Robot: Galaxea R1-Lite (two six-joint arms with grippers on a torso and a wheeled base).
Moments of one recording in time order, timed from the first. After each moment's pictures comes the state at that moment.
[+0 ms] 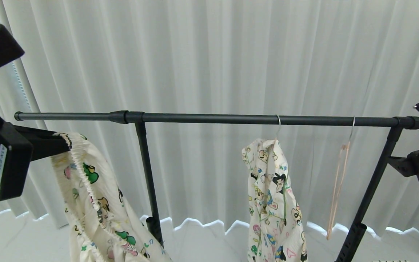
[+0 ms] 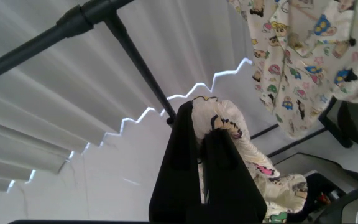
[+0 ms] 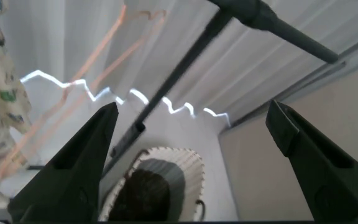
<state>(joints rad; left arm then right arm) -0.56 1.18 -1.31 0.67 0.16 0.19 0.48 1.22 -0.95 0.23 -0.63 -0.09</state>
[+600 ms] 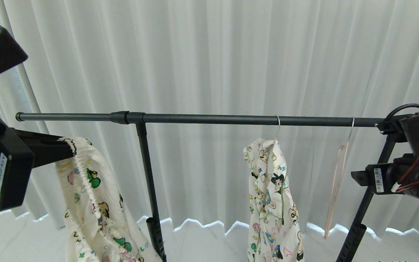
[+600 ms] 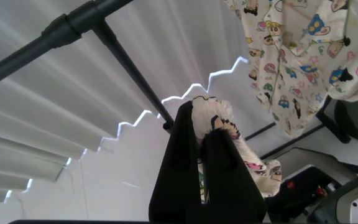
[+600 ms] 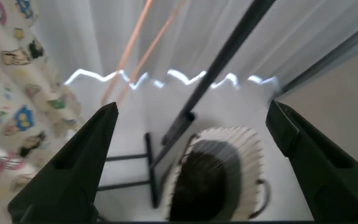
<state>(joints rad) -0.60 1.17 -1.30 0.67 0.16 0.19 0.53 1.41 -0.90 0.21 -0.63 0.30</state>
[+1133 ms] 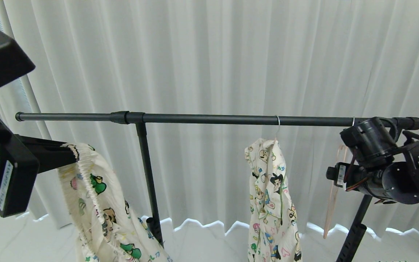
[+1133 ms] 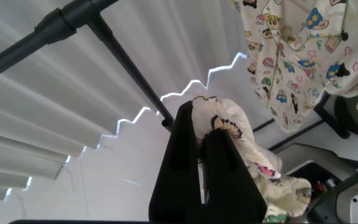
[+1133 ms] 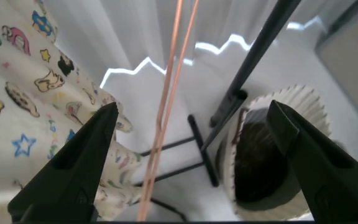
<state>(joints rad) -0.61 1.18 -1.27 0.67 0.17 0.19 0.54 1.64 -0.99 0.23 -0.63 0.70</state>
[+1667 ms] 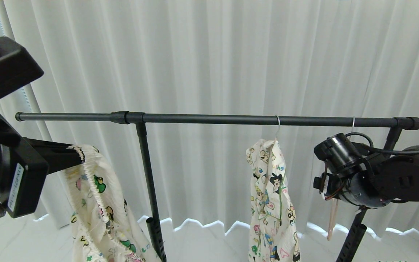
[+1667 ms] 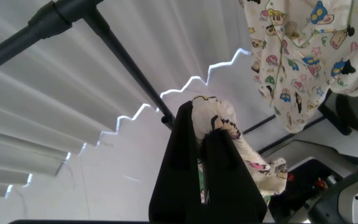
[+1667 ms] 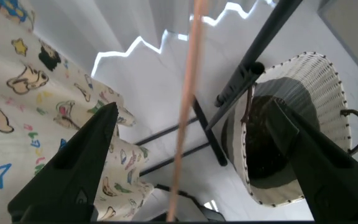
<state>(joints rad) -0.60 1.18 -1.23 0.62 0.17 0.19 0.55 1.79 -1.00 0.23 -0.63 0.80</state>
